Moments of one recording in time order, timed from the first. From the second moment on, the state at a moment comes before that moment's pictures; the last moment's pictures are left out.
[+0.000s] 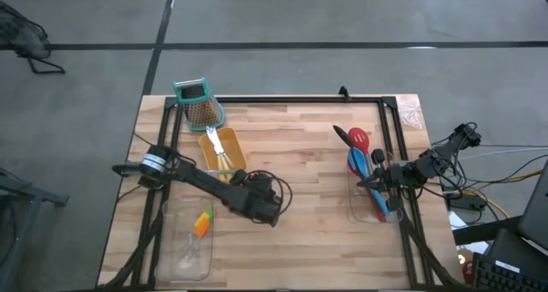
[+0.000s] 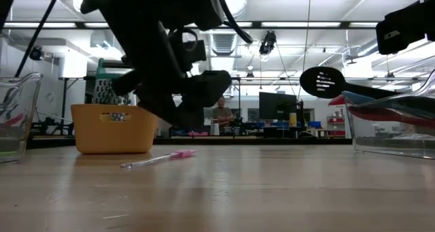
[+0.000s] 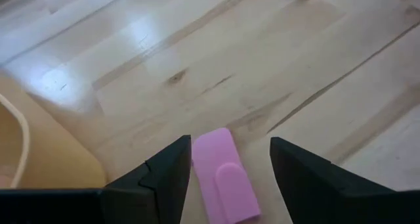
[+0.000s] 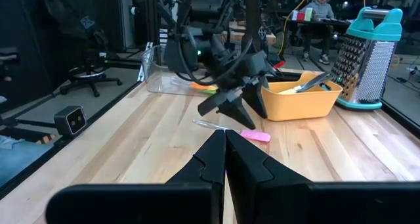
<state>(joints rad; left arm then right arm) -0.33 1.97 1.30 -0.69 -0.79 -1.20 0.60 0.06 0.18 -0.23 0.42 0.05</state>
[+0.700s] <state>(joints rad) -0.26 1.97 1.27 -0.68 -0.65 -1.25 0.60 0.06 0.18 -0.23 0.42 0.05</state>
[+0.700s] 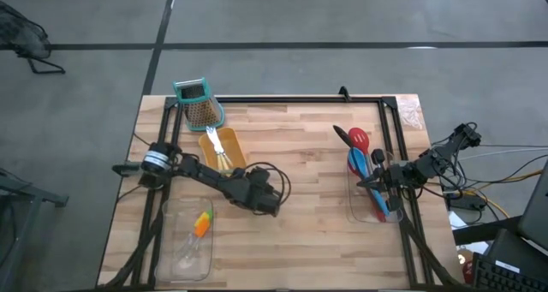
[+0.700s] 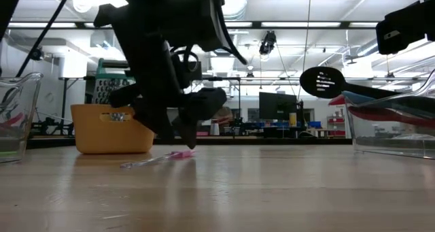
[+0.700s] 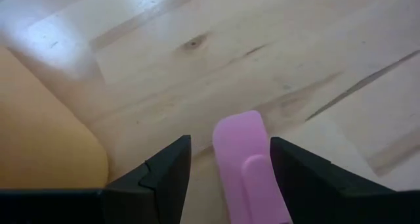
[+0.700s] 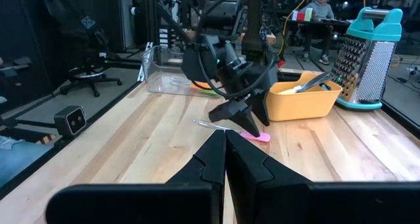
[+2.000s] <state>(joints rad) -0.31 1.97 1.37 -0.66 -0.43 -1.10 0.60 0.06 0.18 -0.23 0.42 0.05</state>
